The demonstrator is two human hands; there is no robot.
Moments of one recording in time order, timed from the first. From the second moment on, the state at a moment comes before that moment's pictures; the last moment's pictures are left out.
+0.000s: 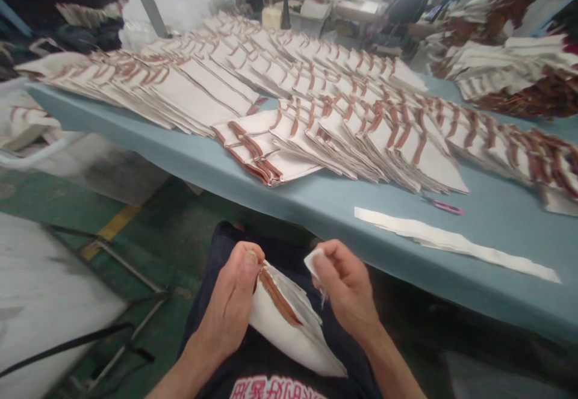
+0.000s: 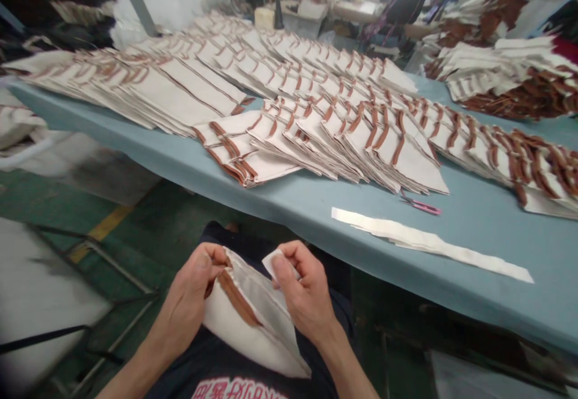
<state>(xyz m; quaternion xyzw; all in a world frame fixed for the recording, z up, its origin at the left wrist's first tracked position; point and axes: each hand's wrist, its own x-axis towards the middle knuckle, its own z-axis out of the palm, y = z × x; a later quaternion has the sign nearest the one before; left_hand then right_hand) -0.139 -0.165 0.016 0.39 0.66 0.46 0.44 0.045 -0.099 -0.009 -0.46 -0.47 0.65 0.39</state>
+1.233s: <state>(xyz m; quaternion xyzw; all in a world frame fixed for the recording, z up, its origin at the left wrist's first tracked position) -0.151 -0.139 0.062 0.55 0.52 0.43 0.49 0.048 -0.141 0.103 -0.50 -0.63 0.50 0.31</state>
